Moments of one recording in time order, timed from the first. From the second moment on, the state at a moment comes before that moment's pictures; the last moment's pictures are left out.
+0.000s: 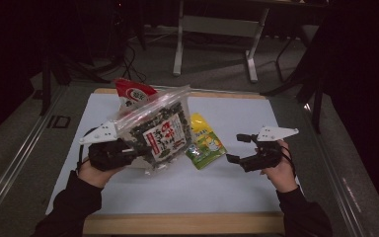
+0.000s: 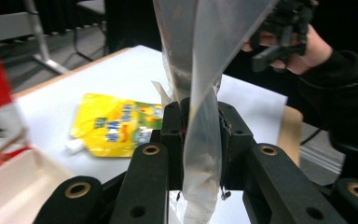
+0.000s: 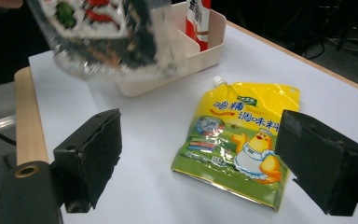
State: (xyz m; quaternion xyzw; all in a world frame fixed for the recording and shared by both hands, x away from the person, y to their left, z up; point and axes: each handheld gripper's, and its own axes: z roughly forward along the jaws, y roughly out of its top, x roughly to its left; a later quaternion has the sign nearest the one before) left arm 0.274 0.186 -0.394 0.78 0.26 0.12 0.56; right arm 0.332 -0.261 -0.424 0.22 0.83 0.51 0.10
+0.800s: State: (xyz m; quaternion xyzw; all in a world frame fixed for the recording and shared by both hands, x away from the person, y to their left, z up) left arm 0.309 0.243 -0.379 0.77 0.33 0.19 0.51; right arm 0.338 -0.268 -0.438 0.24 0.82 0.51 0.07
